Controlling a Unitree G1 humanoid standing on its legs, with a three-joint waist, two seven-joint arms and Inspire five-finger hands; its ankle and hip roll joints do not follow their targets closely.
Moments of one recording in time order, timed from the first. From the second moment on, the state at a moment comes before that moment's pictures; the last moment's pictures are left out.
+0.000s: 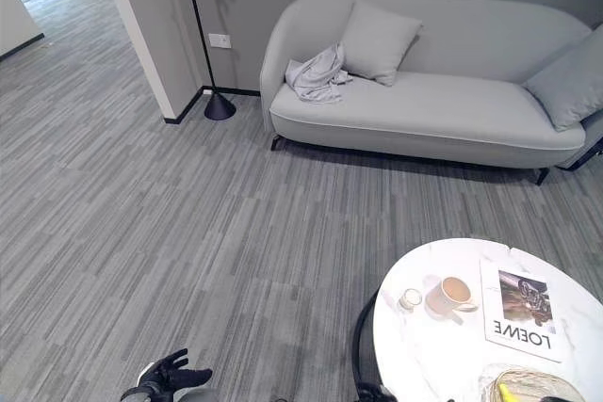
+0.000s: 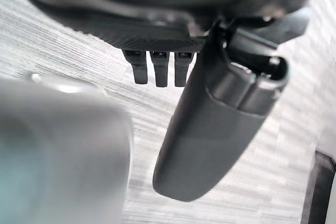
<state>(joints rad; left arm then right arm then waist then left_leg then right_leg) -0.09 0.17 -0.14 1.34 -0.39 -0.17 -0.01 -0.11 -0.22 0.35 1.36 0.21 -0.06 -0.03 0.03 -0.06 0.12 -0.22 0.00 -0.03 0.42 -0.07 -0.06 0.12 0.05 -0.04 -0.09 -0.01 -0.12</state>
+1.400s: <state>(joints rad) -0.03 0.20 -0.26 1.43 -0.11 -0.13 -0.01 -0.10 -0.13 0.25 1.24 0.18 -0.08 0.02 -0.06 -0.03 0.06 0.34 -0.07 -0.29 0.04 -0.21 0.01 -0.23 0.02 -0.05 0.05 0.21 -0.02</state>
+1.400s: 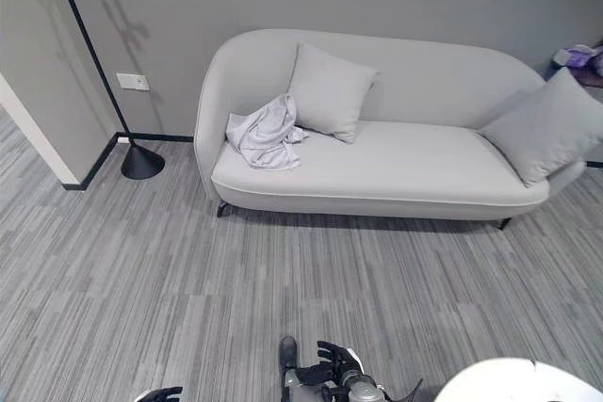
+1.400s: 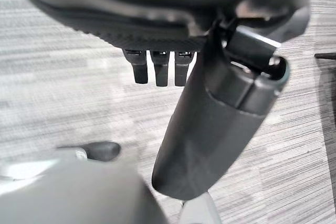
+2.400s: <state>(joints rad) -0.05 0.17 -0.15 1.40 -0.42 -0.16 0.02 -0.02 -0.22 0.37 1.31 0.05 -0.08 -0.06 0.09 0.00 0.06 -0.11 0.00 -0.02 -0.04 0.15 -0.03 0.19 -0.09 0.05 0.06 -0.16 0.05</state>
